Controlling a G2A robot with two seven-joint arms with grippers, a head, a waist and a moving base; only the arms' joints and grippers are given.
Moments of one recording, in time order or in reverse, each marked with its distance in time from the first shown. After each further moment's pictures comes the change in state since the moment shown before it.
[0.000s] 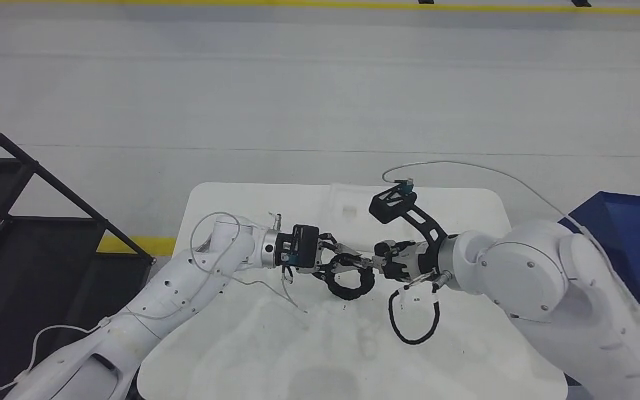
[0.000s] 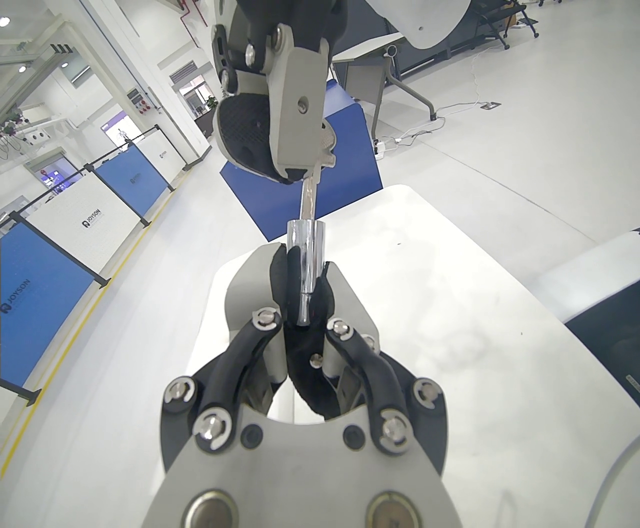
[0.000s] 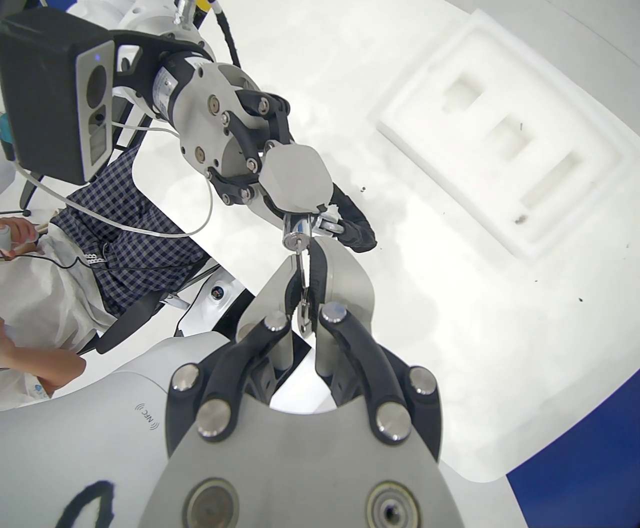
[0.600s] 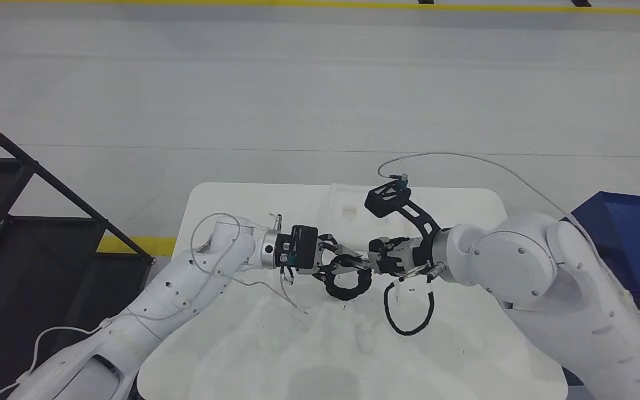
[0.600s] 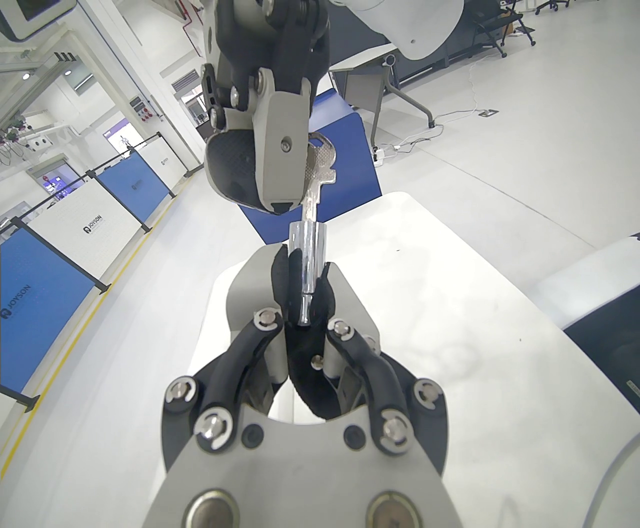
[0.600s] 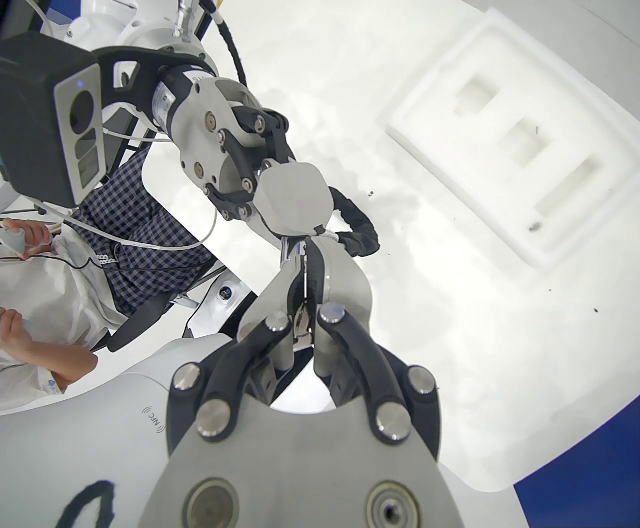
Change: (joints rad) left arm 0.008 -0.008 -0.009 0.001 0.007 -0.006 0.027; right arm 0.031 -0.009 -0.030 0.059 0.054 -0.012 -0.039
